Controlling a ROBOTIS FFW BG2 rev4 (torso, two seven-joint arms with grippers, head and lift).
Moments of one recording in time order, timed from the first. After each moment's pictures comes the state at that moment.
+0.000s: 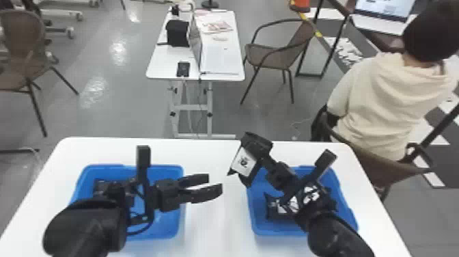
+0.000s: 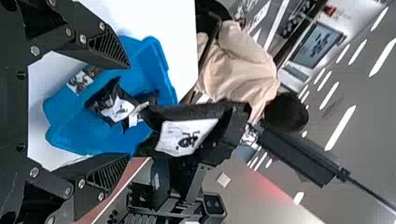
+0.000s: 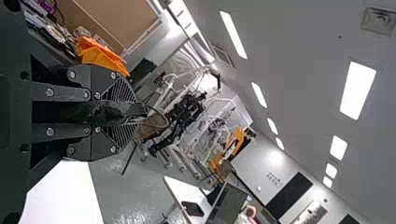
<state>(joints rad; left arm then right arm) -0.34 0.03 -0.10 -0.88 0.17 0.24 -1.10 -0.14 -0.04 -0.04 -1.14 -0.70 0.14 0.74</state>
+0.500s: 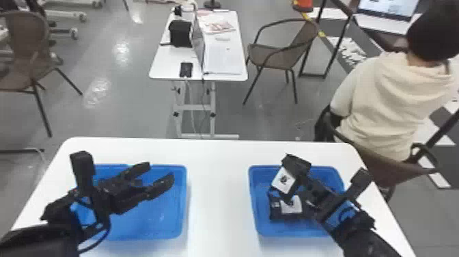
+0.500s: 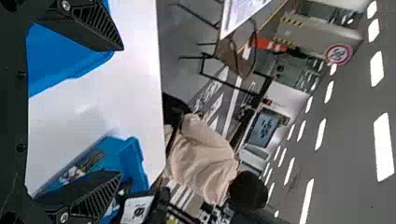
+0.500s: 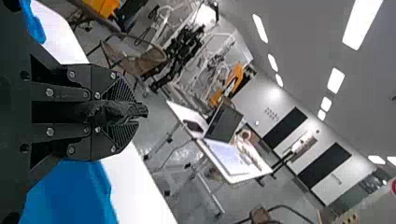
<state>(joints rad) -0.04 0.07 0.13 -1.36 0.14 0.23 -0.86 -0.15 -0.13 -0.17 -0.98 -0.67 0.15 0.65</state>
